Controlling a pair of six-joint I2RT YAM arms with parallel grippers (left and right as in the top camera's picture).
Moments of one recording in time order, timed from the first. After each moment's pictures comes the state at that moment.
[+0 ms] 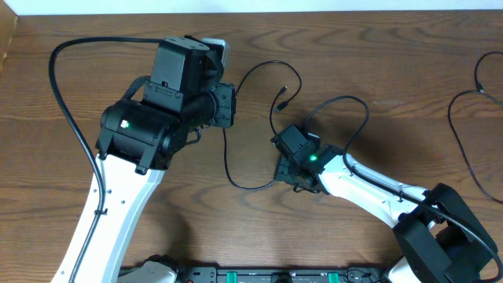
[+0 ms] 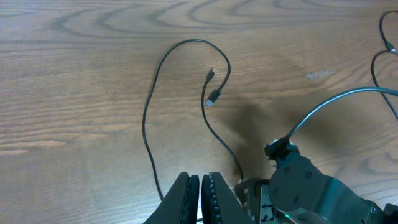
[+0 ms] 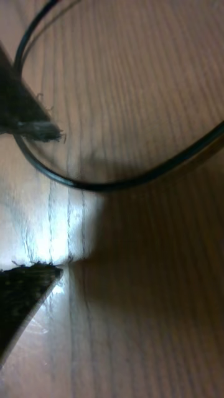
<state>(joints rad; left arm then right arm) -0.40 1.38 1.64 -1.10 0.07 -0.22 0.73 1.70 0.94 -0.51 -0.01 1.03</state>
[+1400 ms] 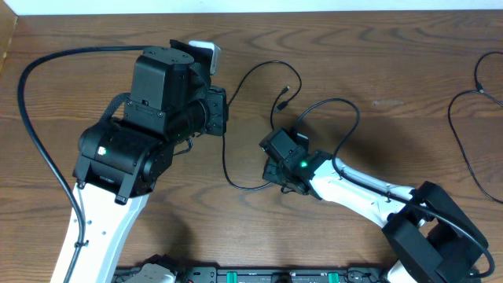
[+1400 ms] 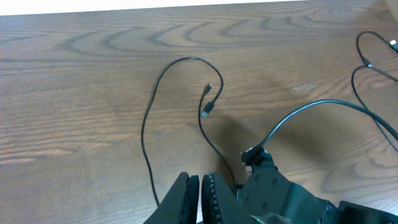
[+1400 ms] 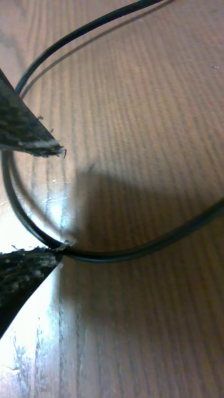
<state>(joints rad) -0.40 1.29 1.64 -1.10 0.07 -0.22 0.79 1.73 0.94 -0.38 -0.01 1.12</state>
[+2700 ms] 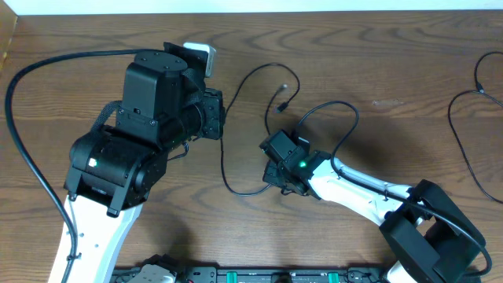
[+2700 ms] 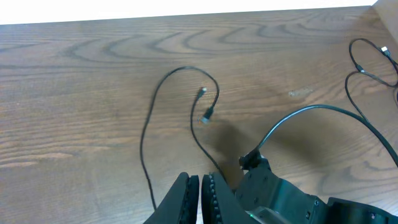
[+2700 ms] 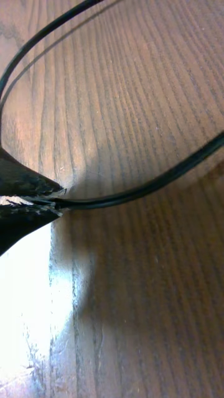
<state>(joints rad) -0.40 1.25 1.64 -1.10 0.07 -0.22 0.79 1.74 0.94 -0.41 -0.03 1.15</state>
